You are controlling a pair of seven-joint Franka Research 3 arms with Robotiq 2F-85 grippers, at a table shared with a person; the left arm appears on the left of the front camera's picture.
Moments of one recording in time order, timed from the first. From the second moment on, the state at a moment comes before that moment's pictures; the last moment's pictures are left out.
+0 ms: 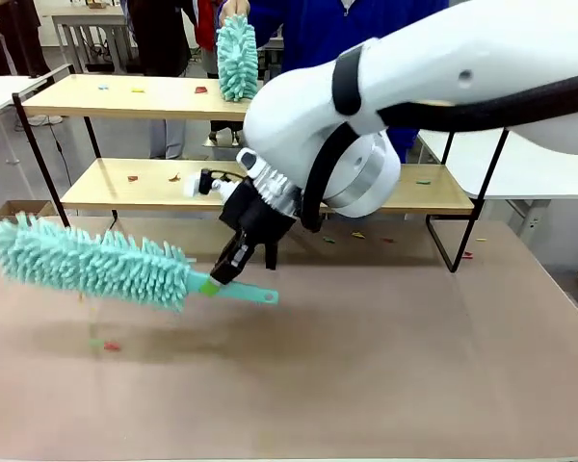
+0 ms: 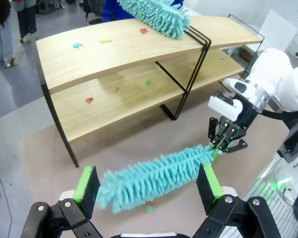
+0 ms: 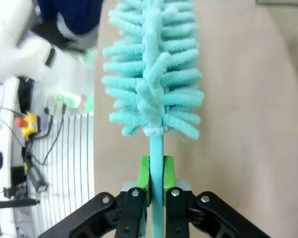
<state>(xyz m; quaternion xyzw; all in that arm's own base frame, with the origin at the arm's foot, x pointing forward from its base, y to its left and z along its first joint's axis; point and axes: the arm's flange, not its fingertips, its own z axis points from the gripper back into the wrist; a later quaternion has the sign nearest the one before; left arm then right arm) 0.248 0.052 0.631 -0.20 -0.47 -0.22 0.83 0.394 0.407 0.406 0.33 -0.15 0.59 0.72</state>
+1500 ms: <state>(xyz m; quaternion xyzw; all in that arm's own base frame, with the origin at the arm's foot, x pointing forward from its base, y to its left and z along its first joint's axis) 0.248 0.052 0.631 -0.20 -0.47 -0.22 0.83 0.320 0.286 0.426 0.34 -0.07 0.52 0.78</state>
